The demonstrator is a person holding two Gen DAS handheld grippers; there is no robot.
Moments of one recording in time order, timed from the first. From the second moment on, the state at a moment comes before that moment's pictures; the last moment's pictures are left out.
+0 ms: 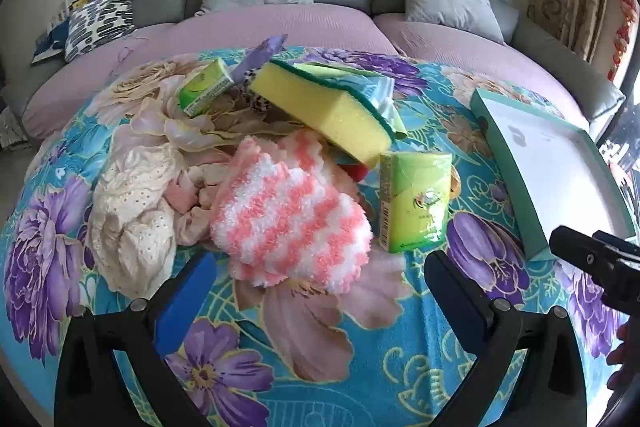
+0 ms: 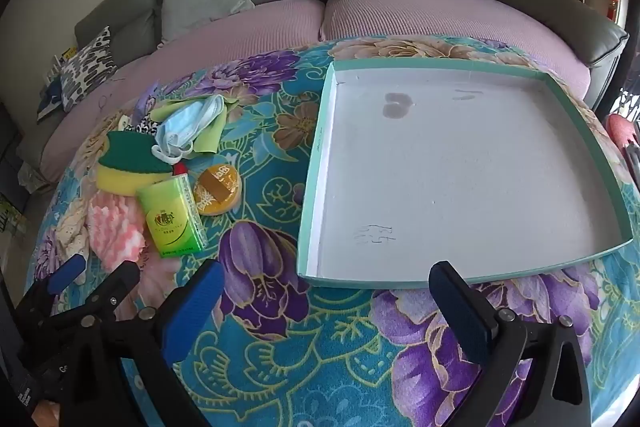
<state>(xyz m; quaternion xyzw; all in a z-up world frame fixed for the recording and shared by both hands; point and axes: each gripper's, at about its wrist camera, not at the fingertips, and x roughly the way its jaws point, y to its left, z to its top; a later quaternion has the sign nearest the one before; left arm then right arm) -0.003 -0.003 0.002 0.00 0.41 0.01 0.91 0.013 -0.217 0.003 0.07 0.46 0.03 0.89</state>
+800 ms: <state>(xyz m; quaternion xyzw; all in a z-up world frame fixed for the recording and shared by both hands) -0.002 0.009 0.011 -0.03 0.40 0.02 0.91 0.015 -0.223 -0.001 0.08 0.46 0.02 0.88</state>
